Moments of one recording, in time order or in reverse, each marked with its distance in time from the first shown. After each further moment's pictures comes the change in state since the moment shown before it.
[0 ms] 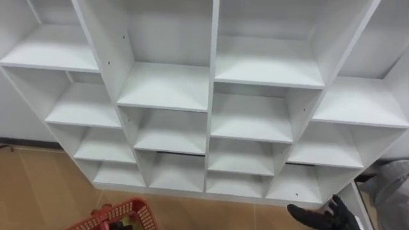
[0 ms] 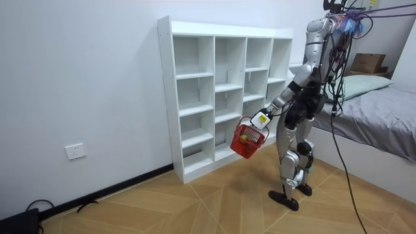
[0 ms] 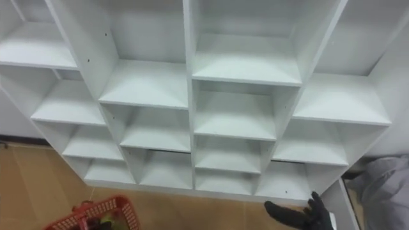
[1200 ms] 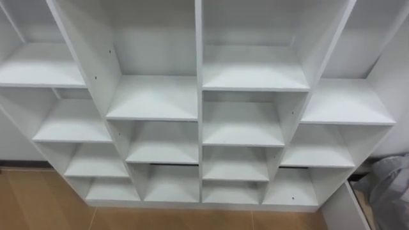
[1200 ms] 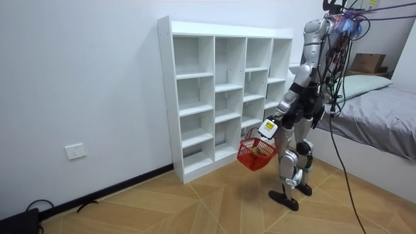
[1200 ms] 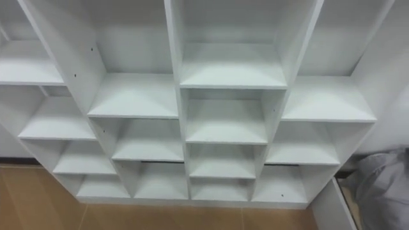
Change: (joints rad) left arm 0.045 -0.061 0.117 0.202 0.338 0.056 0.035; right arm 0.035 0.055 -0.052 0.414 -0.052 0.098 0.241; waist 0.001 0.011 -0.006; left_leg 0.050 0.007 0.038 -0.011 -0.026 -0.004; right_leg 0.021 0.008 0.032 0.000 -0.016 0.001
